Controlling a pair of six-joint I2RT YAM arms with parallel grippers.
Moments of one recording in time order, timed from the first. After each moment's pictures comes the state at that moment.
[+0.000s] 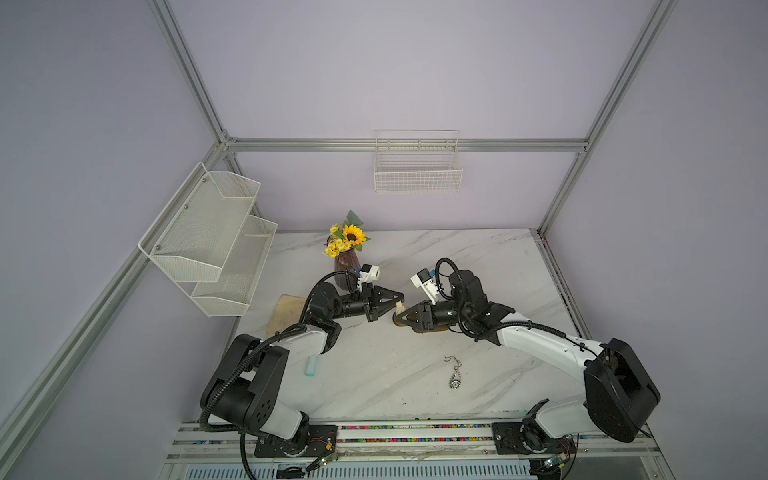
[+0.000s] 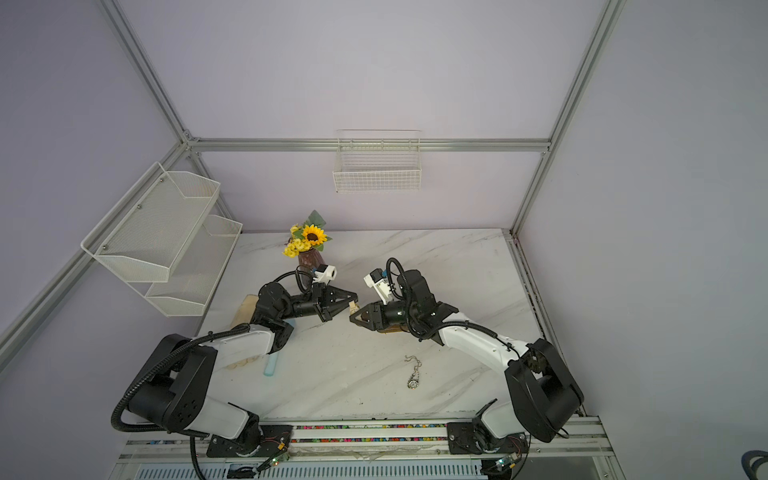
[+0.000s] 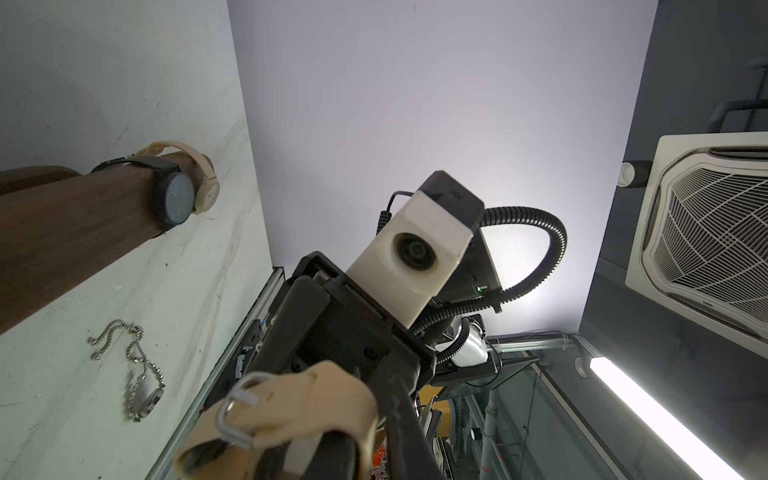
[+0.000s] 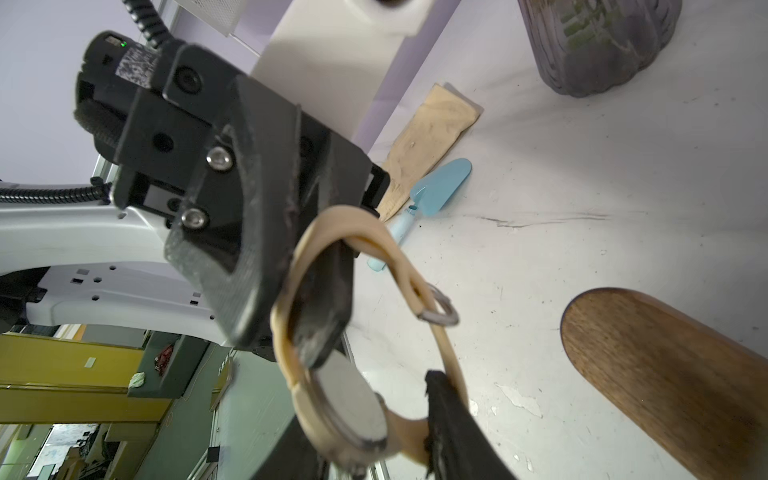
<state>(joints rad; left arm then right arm) -0.35 1.50 0.61 1.07 1.06 -1.69 0.62 1.44 0.89 0.07 -0.75 0.52</state>
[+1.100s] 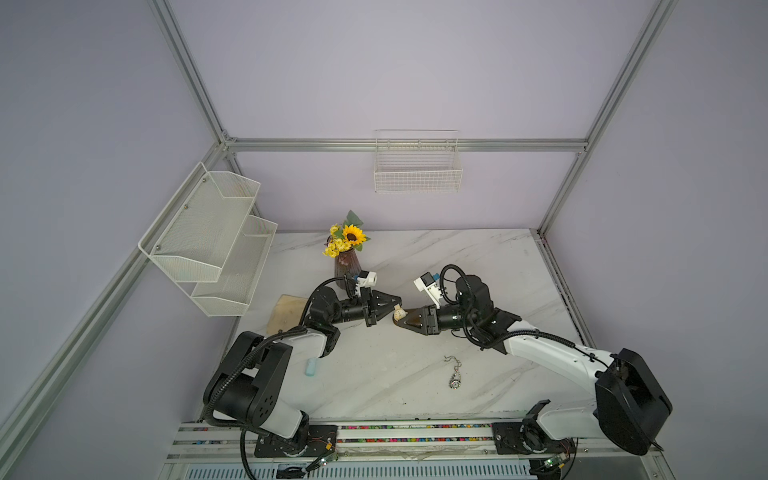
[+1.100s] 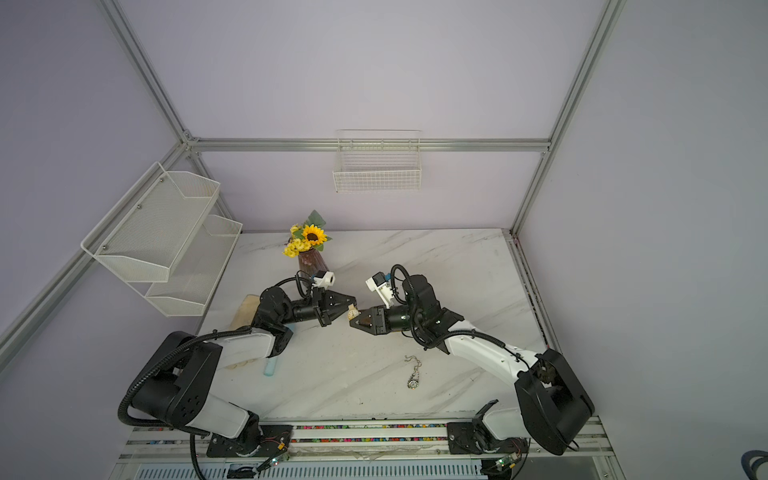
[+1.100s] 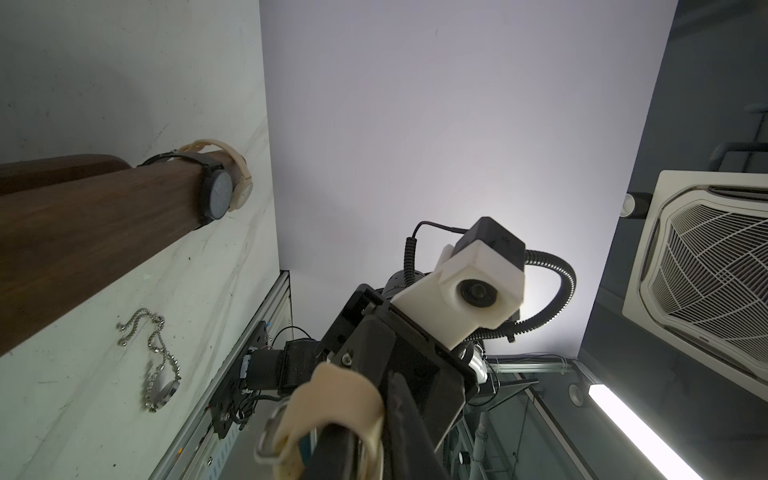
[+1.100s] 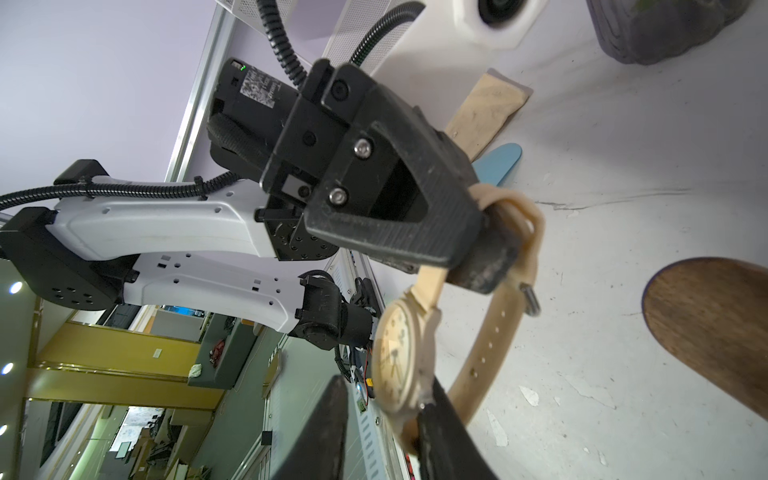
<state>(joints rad) -0.33 1.53 0.55 1.09 1.03 -1.70 0.64 1.37 0.79 0.21 -0.82 0.71</state>
